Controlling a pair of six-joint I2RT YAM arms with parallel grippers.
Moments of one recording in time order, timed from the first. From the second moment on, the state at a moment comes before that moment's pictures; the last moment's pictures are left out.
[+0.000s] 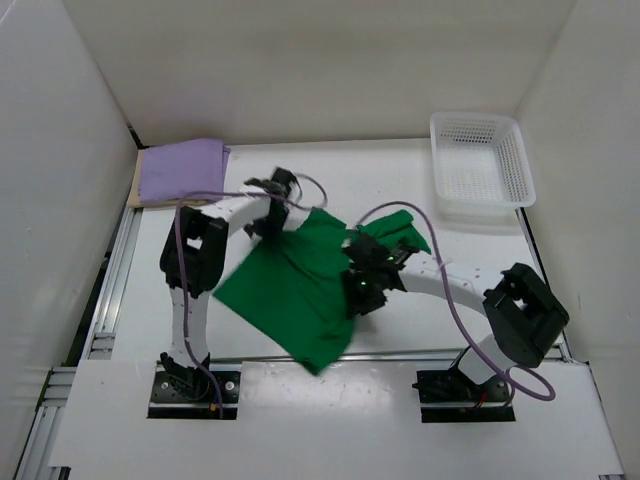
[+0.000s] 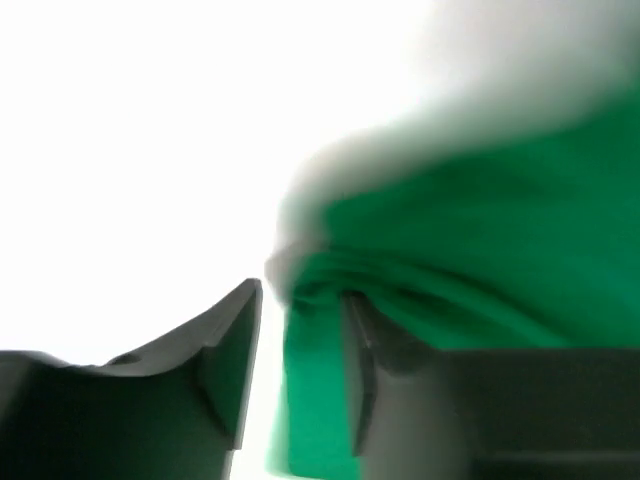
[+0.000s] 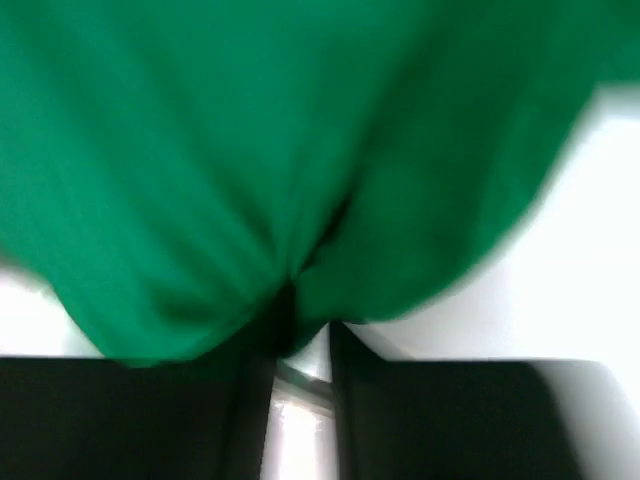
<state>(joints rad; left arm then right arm) -0.51 2.03 1.44 -0.80 -0.29 0.01 0.79 1.50 0.83 -0.58 -0.15 0.52</state>
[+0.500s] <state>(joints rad) -0.43 1.47 1.09 -0.76 -0.15 0.00 0.63 1.42 0.98 -0.51 -0.28 0.56</state>
